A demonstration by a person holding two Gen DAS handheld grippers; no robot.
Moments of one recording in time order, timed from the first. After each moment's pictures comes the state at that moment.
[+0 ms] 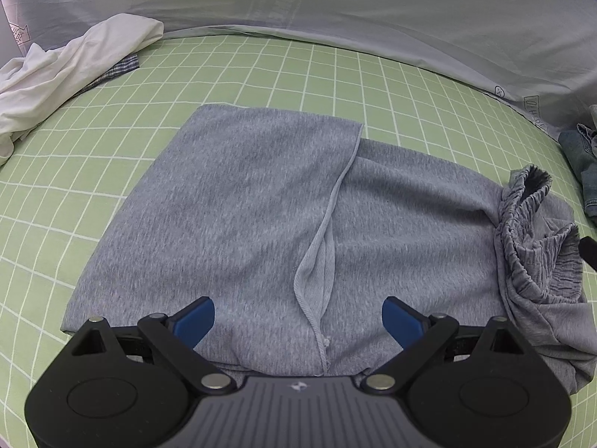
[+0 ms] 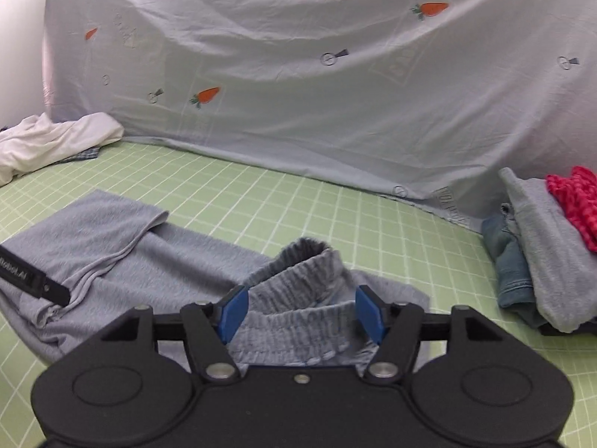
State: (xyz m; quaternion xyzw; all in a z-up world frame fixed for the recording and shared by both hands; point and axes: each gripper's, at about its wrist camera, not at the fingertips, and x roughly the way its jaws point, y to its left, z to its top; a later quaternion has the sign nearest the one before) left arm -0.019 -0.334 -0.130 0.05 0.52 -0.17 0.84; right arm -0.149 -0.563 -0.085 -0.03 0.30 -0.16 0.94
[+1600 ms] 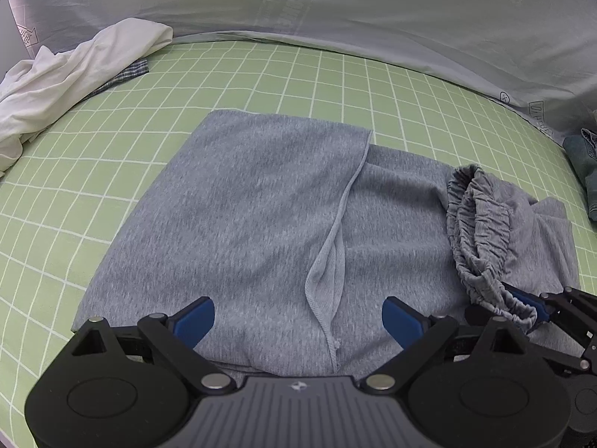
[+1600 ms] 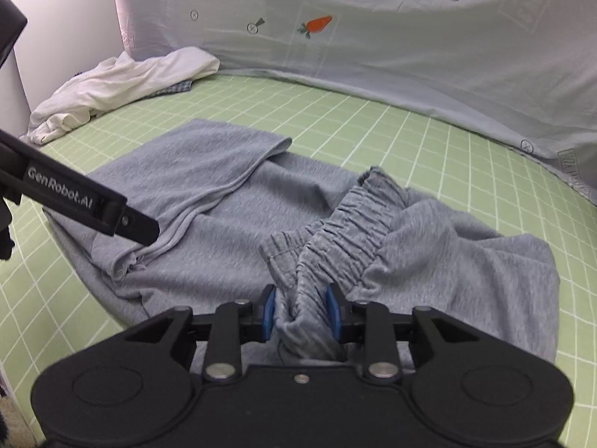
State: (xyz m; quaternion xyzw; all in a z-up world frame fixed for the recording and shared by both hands) left arm -0.023 -0.332 -0.125 0.05 0.51 -0.15 0.85; right arm -0.105 -0.503 -0.132 -0.03 0.39 0.04 0.92
